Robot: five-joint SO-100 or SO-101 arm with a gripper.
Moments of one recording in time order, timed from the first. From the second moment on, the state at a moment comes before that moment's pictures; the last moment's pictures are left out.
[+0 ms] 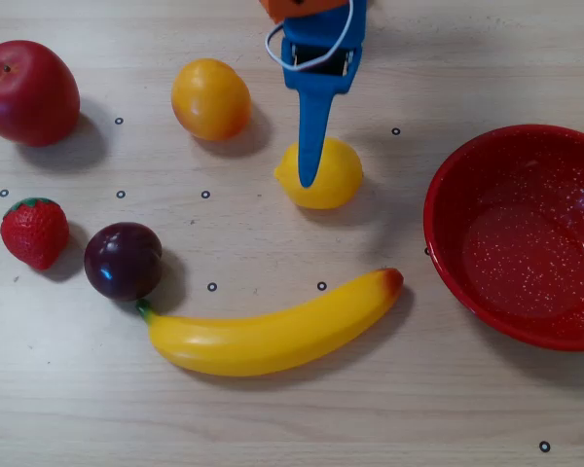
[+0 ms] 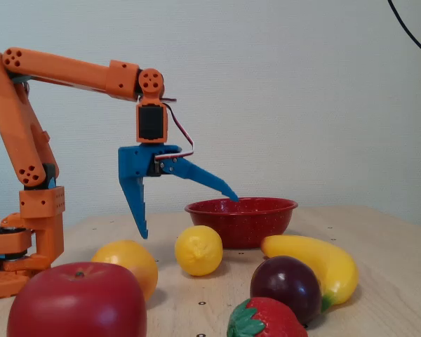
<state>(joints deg) 2.5 102.7 114.3 78.7 -1.3</state>
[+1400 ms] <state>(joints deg) 2.5 82.4 109.4 63.8 0.3</state>
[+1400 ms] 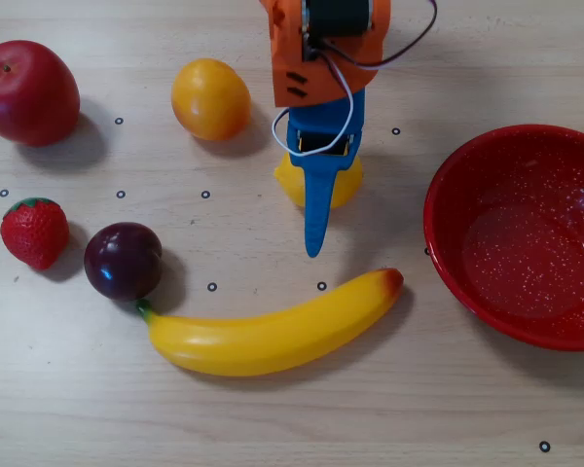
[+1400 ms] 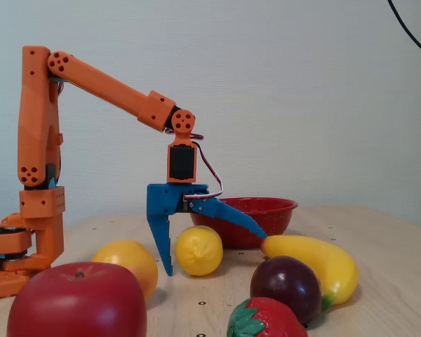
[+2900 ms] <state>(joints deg) 2.5 82.3 110.1 61.4 -2.2</state>
